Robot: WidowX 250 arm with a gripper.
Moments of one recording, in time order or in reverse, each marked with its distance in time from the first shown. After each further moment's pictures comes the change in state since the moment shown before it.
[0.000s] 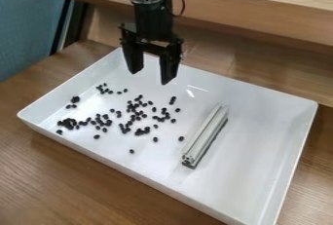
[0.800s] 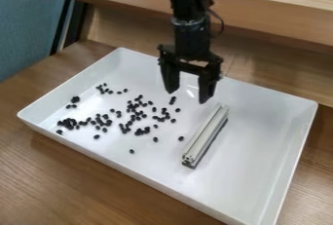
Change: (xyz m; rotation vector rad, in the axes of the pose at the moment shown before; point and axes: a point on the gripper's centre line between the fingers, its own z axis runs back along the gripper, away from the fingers) arm 0.021 -0.064 -0.027 -0.088 0.030 -0.060
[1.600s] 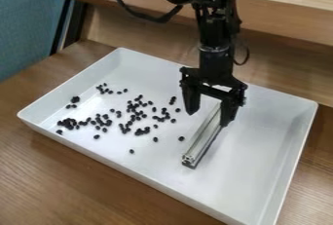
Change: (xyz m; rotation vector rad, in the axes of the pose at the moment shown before) arm 0.002 -0.030 -0.034 0.014 0.043 -0.012
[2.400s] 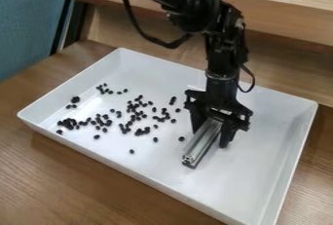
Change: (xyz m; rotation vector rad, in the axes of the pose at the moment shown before) arm -0.006 -0.011 -0.039 0.017 0.030 0.036
